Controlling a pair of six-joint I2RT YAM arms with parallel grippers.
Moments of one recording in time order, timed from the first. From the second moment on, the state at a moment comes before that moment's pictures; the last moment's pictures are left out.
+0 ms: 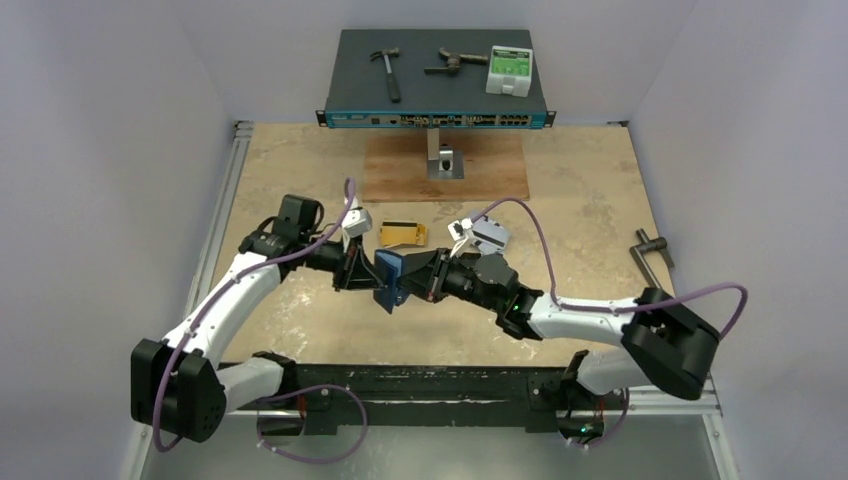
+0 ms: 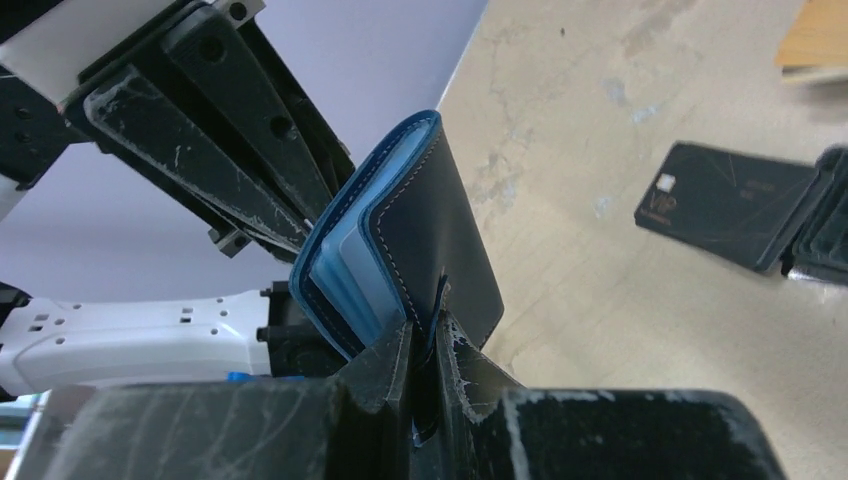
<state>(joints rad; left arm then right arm) -0.27 1.13 0.85 -0.66 1.17 0.39 1.00 1.29 0.52 0.70 -0.07 0.94</state>
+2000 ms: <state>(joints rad) -0.88 1.61 1.04 -0.79 0.47 0.65 0.92 1.11 0.32 0.06 -0.20 0.96</state>
